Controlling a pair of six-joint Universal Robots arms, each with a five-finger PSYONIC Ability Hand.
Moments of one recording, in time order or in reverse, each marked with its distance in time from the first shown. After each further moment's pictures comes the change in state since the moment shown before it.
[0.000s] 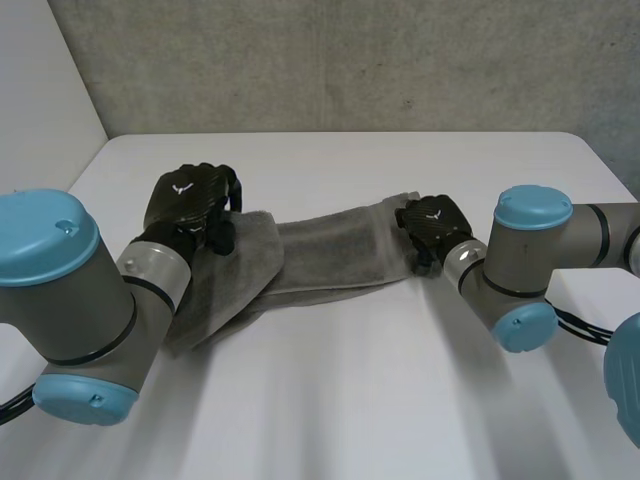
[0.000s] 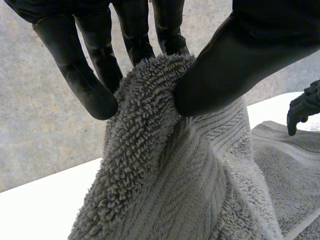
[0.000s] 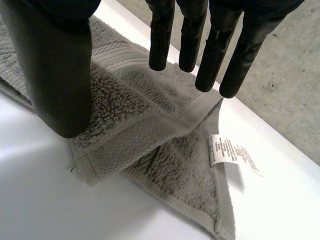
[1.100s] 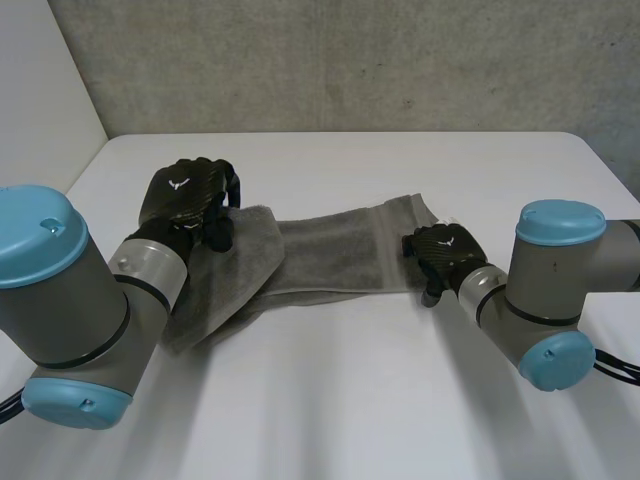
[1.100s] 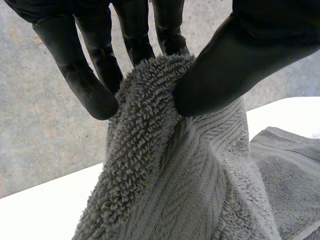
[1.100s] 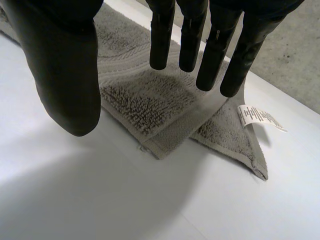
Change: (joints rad) left arm -0.003 0.035 -0.011 -0.011 -0.002 -0.003; right arm -0.008 -0.196 0.301 0.015 0.002 0.081; left_hand 0.000 0.000 0.000 0.000 0.000; right_hand -0.025 -0.003 -0.016 -0.016 -0.062
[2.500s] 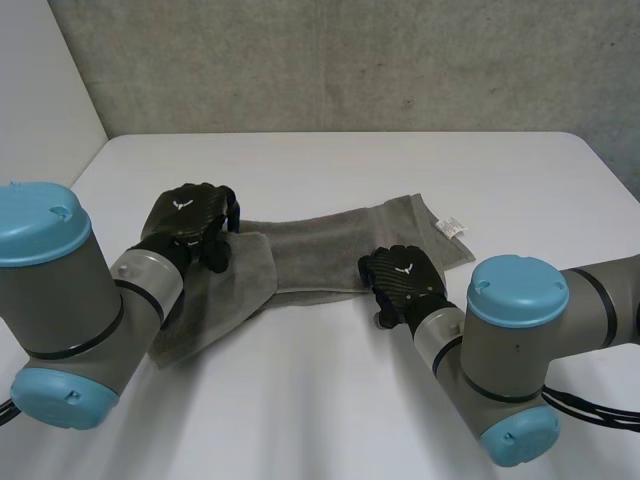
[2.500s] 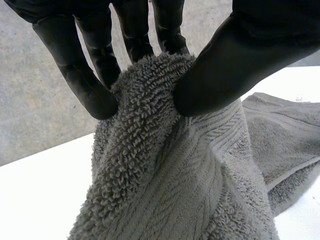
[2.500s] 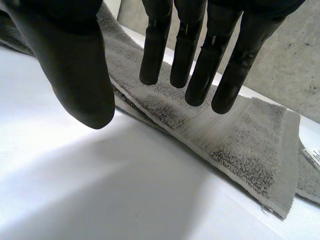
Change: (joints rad) left arm 0.041 -0.038 0.015 -0.103 0.066 0.038; right arm 0.203 -0.122 0.221 -0.191 0.115 0.161; left_hand 0.000 0.000 0.000 0.000 0.000; right_hand 0.229 0.197 0.225 0.231 0.266
